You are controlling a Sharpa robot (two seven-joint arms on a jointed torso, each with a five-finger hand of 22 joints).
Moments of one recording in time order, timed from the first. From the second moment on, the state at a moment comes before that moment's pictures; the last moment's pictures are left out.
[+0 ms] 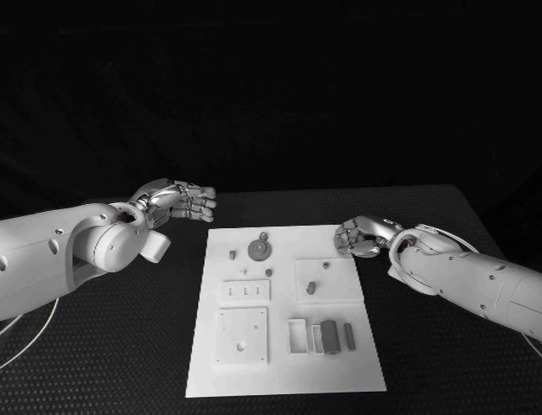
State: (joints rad) left arm 1.36 -0.87 -0.19 1.34 -0.16 -0.16 0.18; left_hand 0.97 0.00 0.42 -0.28 0.06 0.73 0.19 0.38 0.38 1.03 0.17 0.15 0.09 0.92 0.13 0.34 0.69 0.04 0.91 0.03 0.19 0.63; right arm 1.08 -0.61 -0.03 0.91 -1.32 -0.28 0.22; right_hand 1.10 -0.01 0.56 -0.29 0.05 0.85 0.09 0.32 0.61 1.05 0.00 1.23 1.00 1.10 -0.11 1.51 0.88 0.26 1.05 0.01 0.90 1.31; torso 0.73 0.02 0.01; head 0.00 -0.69
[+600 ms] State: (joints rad) left arm 1.36 -0.83 -0.19 1.36 -0.33 -0.16 0.09; left_hand 0.94 -0.03 0.41 -0.26 0.06 0.90 0.15 0.42 0.39 1.18 0.09 0.23 0.18 1.04 0.06 0.45 0.80 0.05 1.02 -0.04 0.27 0.70; right arm 1.12 -0.64 0.00 1.11 -1.30 -0.33 0.12; right_hand 1.10 -0.02 0.55 -0.30 0.05 0.93 0.04 0.32 0.61 1.06 -0.03 1.24 1.00 1.12 -0.13 1.52 0.88 0.26 1.07 0.00 0.92 1.31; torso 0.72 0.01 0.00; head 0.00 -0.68
